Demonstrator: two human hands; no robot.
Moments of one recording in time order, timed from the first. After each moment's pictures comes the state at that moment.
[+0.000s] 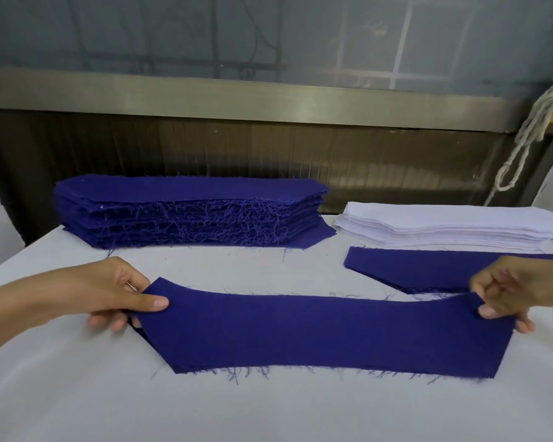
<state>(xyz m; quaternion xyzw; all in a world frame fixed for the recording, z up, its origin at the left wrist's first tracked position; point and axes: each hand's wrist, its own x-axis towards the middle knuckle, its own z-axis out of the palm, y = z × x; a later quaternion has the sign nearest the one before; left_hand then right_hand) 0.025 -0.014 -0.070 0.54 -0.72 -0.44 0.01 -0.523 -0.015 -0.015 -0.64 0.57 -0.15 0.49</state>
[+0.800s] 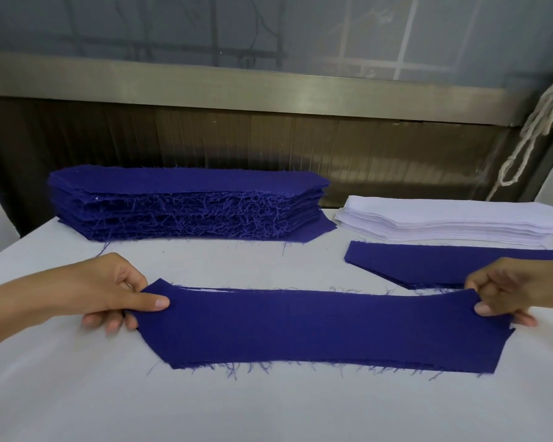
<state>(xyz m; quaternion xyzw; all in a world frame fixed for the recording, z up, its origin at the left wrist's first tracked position) 0.016 -0.009 -0.072 0.57 -0.70 -0.42 0.02 -0.643 0.063 -0.122 -0.63 0.59 -0.08 0.50</state>
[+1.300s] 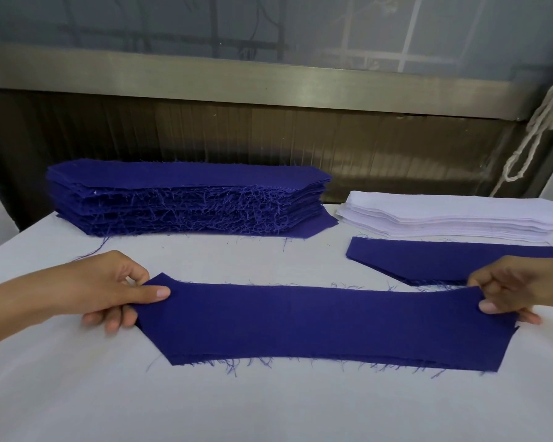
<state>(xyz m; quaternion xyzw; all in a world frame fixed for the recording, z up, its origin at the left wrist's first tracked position) 0.013 -0.006 -0.074 0.58 -0.71 -0.40 0.04 -0.605 0.064 -0.125 -0.64 0.56 -0.08 0.52</state>
